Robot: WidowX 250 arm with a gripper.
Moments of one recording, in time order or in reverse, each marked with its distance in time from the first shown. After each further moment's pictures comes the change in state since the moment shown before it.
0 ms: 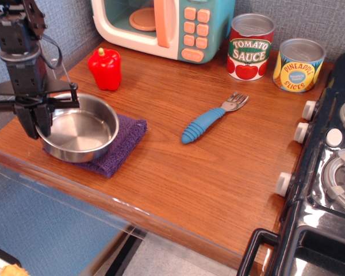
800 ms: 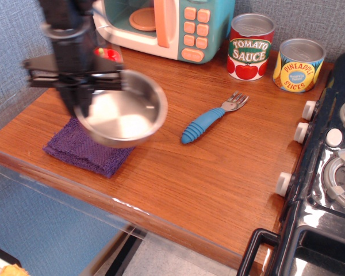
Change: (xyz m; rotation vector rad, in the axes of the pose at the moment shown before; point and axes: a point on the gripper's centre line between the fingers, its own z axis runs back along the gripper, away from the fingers) arm -0.009 -0.045 0.042 -0.037 -0.145 -0.127
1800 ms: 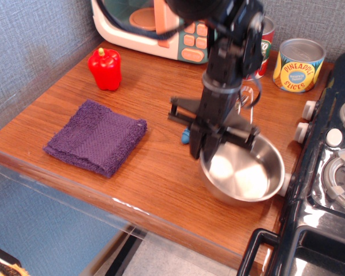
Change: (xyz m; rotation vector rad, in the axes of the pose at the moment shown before) arm -0.041 -0.169 -0.031 -0.015 0.104 -0.491
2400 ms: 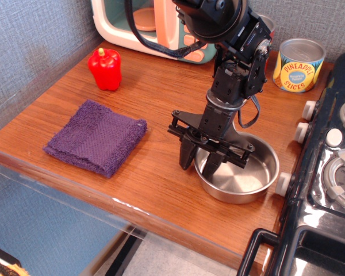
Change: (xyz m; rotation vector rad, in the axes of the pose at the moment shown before) arm -0.002 0.007 -0.039 0.075 0.135 -0.012
